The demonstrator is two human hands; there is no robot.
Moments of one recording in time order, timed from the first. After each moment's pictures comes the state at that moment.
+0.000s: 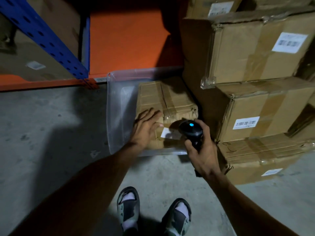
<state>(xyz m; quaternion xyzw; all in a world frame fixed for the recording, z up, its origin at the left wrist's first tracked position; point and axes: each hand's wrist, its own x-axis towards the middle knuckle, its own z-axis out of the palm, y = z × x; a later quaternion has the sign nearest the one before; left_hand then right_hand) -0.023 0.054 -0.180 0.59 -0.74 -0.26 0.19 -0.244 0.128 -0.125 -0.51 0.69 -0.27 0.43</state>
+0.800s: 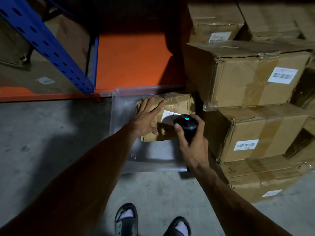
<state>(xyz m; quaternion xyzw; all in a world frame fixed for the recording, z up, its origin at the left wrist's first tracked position) 0.008 -0.045 -0.164 0.58 -0.77 -0.25 -0.04 -0.189 0.060 -0.089 -0.50 0.68 -0.36 0.40</state>
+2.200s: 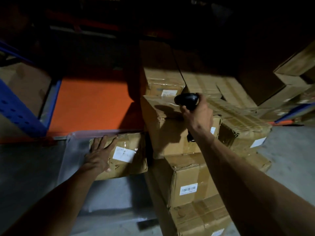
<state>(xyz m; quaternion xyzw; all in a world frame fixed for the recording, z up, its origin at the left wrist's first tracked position) -0.011 -0.084 -0.130 0.67 -0.69 -0.23 -0.12 -0.304 -0.132 0.073 -0.52 0.79 -0.28 0.14</state>
